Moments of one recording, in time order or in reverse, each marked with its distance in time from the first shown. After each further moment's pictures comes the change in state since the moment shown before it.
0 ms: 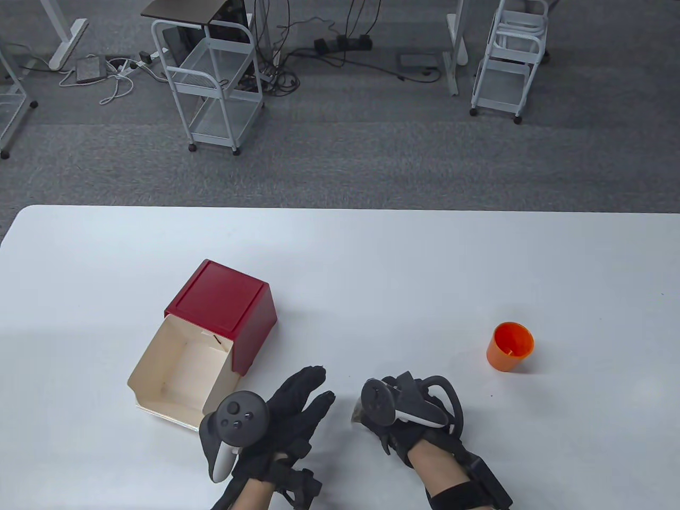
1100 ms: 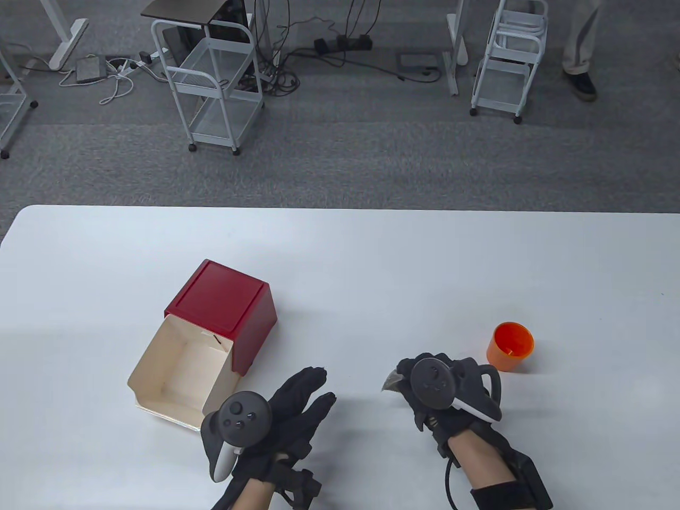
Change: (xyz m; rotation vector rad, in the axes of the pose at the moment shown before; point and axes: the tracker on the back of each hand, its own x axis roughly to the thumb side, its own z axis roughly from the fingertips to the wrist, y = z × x) left_hand 0.000 -0.002 -0.001 -0.005 -0.002 -0.031; right_hand -0.070 -0.059 0.041 -0.274 0.118 -0.200
